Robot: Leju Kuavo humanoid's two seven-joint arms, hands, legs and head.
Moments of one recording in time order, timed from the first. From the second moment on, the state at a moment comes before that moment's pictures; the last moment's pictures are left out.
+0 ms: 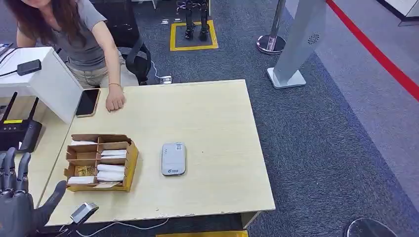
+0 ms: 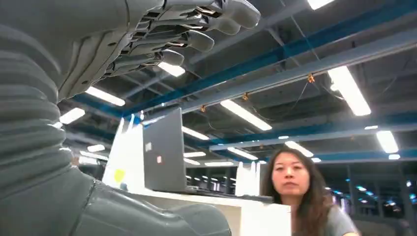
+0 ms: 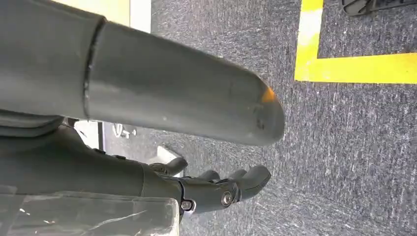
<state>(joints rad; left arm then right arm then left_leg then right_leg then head) 0.28 0.24 0.07 -1.88 -1.21 0.63 -0.09 -0.08 0.10 -0.97 -0.21 1.24 -0.10 0.15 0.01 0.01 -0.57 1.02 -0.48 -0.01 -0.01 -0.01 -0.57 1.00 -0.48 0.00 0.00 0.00</state>
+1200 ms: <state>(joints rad) 0.27 0.32 -0.17 -1.67 -1.45 0.44 0.26 -0.08 0.11 -1.00 -0.21 1.24 -0.11 0.15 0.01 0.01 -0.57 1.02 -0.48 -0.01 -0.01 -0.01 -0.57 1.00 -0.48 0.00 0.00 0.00</state>
